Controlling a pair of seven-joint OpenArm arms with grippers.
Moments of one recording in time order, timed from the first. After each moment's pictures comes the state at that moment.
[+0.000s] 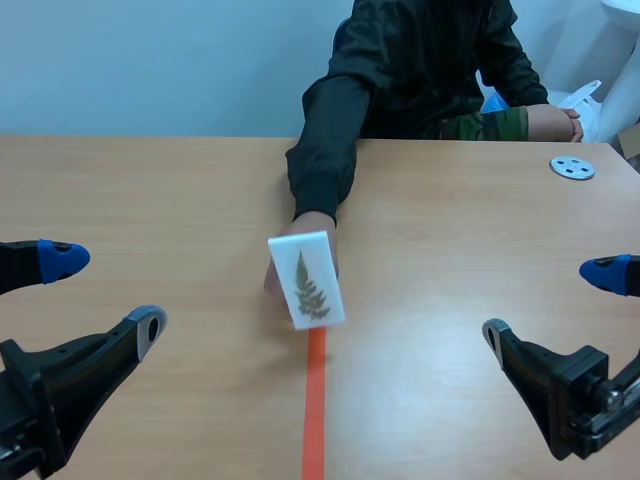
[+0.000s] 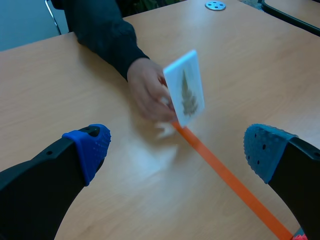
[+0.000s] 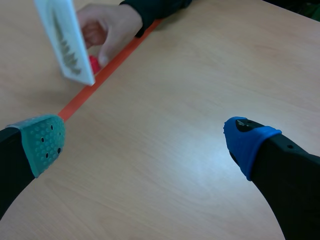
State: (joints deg) left arm 48.1 -32.6 -8.6 119.6 -21.8 -26.5 -6.7; right arm -45.8 29.2 12.5 114.4 16.8 24.7 2.4
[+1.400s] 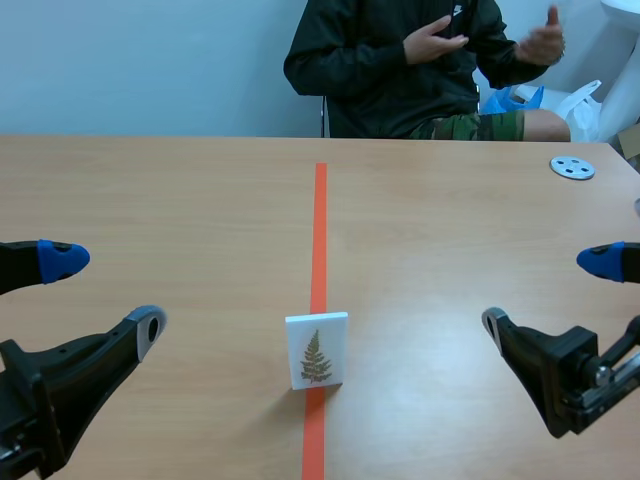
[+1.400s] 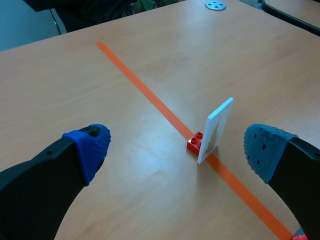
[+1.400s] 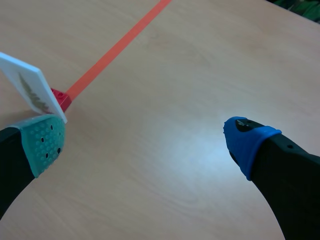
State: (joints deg) left arm 48.1 -32.6 -8.6 119.6 -21.8 -26.5 -6.7; right arm -40.8 29.2 12.5 114.3 16.8 25.8 -3.7
